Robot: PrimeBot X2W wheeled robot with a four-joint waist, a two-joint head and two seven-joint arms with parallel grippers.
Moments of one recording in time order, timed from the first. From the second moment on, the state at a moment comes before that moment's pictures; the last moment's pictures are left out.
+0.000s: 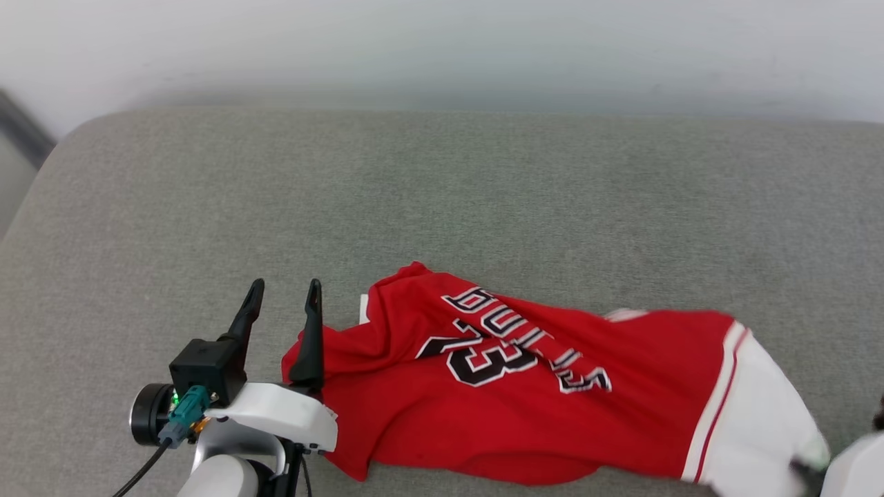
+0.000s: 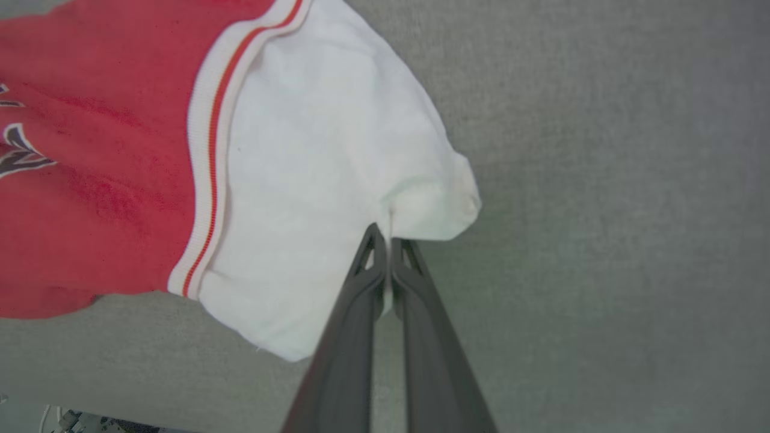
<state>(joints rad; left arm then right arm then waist) -0.16 0.31 -0.37 0.03 -0.46 0.23 -0.18 0.06 -0.21 -0.26 -0.04 0.40 0.13 0.82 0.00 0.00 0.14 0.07</state>
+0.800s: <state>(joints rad) -0.11 0.37 -0.37 0.05 -0.50 0.24 -0.07 0.04 -0.16 -0.12 -0.04 0.28 0.13 0.08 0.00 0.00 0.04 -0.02</state>
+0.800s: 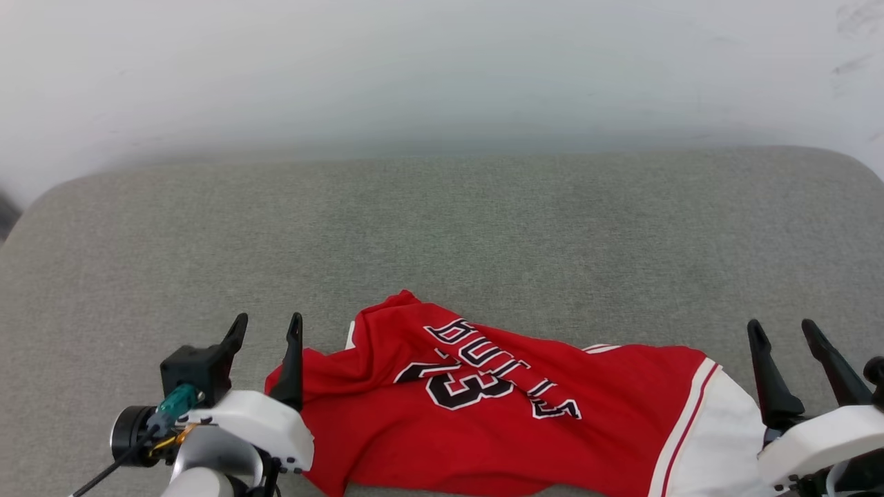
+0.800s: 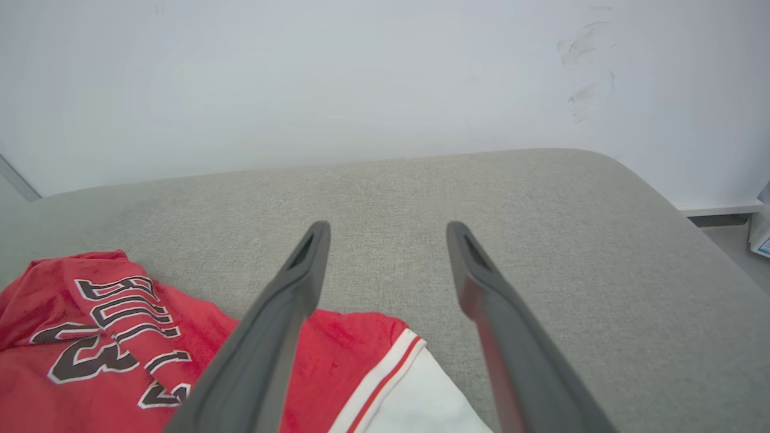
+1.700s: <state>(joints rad) -0.47 0.44 -0.52 0.22 -0.65 0.06 0.60 -0.06 -0.12 0.00 -0.05 0.29 0.13 0.02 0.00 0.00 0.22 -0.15</state>
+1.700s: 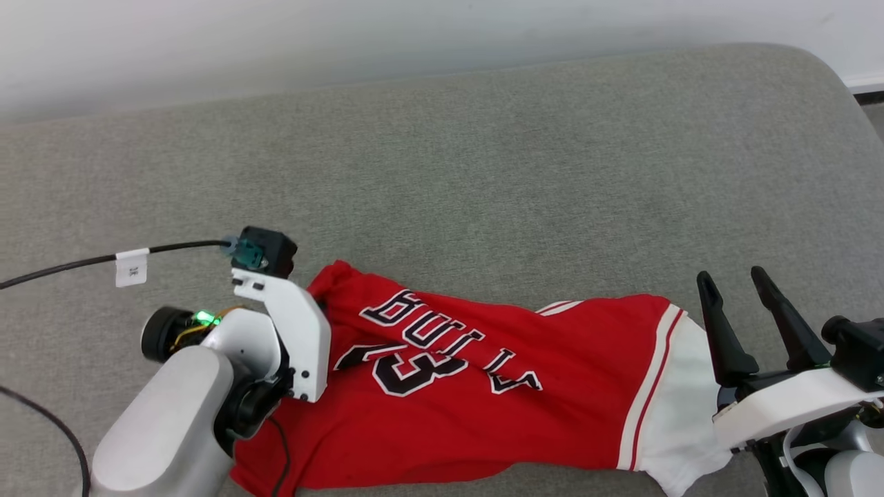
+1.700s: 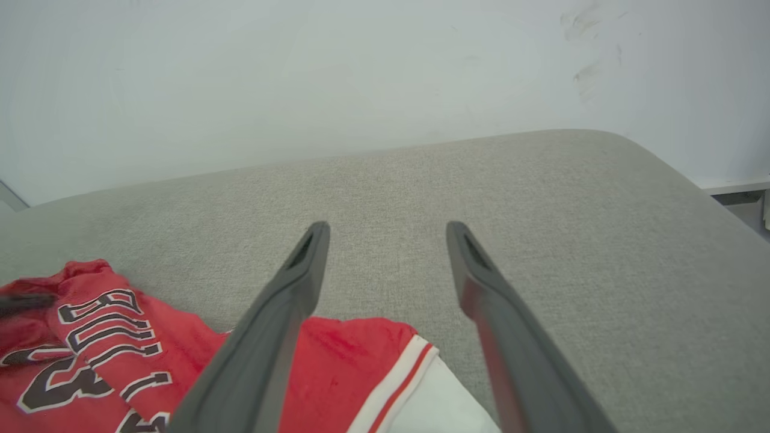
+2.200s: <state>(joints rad) -0.32 0.40 -0.70 -0.06 -0.55 0.07 0.56 -0.04 -0.12 -0.04 -0.07 0.28 0.13 0.05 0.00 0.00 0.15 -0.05</state>
